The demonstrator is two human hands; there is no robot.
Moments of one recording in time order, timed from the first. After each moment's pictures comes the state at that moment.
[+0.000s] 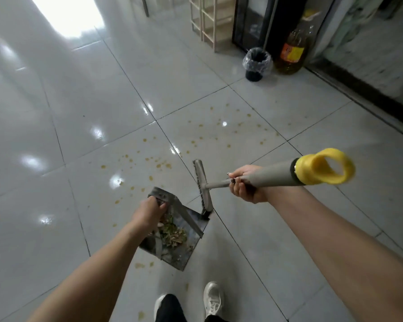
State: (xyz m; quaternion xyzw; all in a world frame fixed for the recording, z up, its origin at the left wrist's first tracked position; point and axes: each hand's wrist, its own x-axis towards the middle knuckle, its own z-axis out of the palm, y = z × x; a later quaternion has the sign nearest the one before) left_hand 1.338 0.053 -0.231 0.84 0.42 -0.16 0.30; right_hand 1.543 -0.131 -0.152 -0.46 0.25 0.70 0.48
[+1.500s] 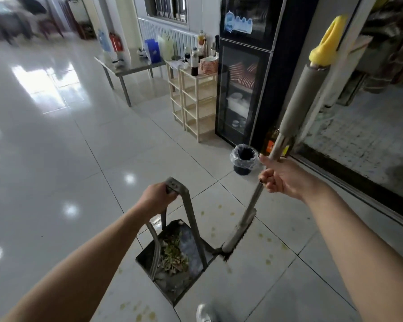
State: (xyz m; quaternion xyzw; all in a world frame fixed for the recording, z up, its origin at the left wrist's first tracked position) left_hand 1.893 0.413 -0.078 0.91 0.30 -0.05 0.29; right_hand 2.050 0.137 -0.016 -0.66 -0.09 0.38 0.65
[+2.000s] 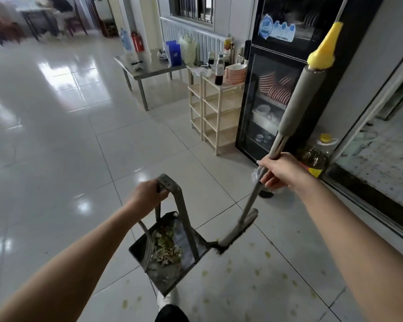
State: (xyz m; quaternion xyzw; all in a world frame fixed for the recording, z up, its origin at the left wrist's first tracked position) left_hand 2.020 0.599 -0.070 0.91 0.33 0.02 0.24; right_hand 2.225 0.341 -0.012 -0.84 -0.07 0.25 0.47
